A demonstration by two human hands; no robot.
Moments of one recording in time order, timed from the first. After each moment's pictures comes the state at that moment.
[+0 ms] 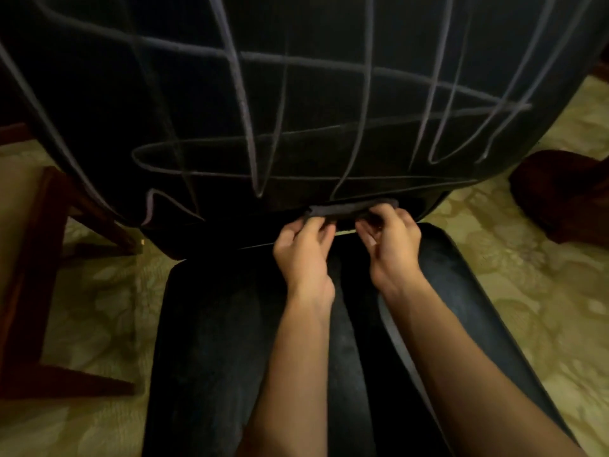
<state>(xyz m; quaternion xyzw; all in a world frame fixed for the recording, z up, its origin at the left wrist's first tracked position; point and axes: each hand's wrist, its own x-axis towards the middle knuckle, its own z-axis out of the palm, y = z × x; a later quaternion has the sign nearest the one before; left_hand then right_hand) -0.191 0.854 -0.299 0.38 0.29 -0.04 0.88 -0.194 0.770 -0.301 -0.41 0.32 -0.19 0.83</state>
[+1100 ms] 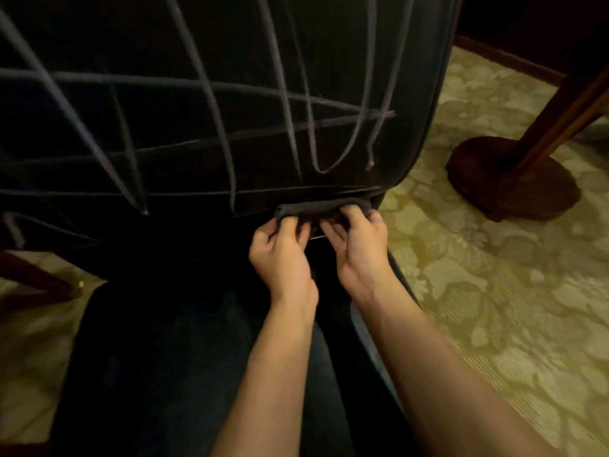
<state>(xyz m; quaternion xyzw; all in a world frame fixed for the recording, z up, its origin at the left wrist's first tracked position) -0.217 0.754 -0.293 0.42 0.22 -0.01 0.88 -0.223 0.687 -0.295 -0.34 0.29 -0.23 0.86</state>
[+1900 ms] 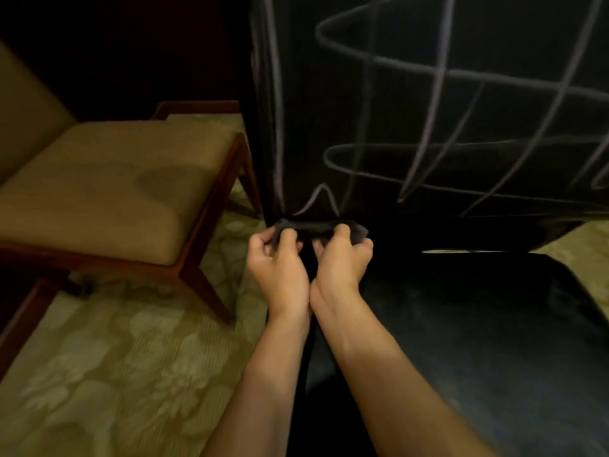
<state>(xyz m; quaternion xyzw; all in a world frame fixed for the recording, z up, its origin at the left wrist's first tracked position) -0.243 1.042 -0.306 0.50 0.34 0.28 0.75 -0.221 1.011 -0.295 -0.43 0.31 -0.04 0.85</state>
